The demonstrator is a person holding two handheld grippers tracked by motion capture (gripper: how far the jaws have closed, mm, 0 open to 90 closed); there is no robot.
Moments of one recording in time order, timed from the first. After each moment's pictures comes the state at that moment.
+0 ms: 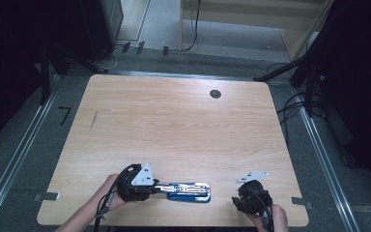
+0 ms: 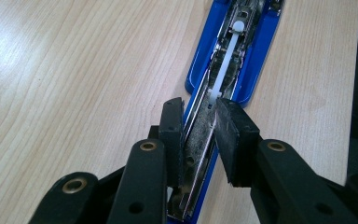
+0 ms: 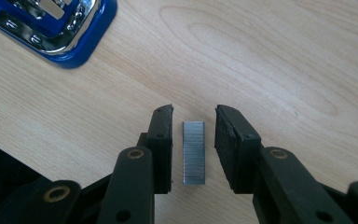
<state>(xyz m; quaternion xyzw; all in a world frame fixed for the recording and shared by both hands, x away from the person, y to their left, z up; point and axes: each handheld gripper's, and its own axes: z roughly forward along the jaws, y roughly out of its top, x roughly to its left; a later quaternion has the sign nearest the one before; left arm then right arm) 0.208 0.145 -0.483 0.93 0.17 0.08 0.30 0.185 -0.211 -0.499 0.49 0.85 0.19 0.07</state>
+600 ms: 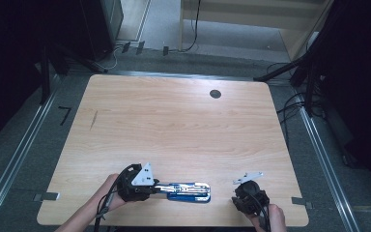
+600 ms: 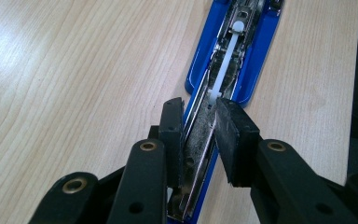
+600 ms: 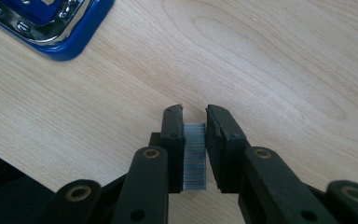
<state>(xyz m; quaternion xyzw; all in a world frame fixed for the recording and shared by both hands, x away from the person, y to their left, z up) 0.208 0.145 -0.483 0.93 0.17 0.09 0.30 0.187 -0.205 -0.506 0.48 0.86 0.17 0.07</state>
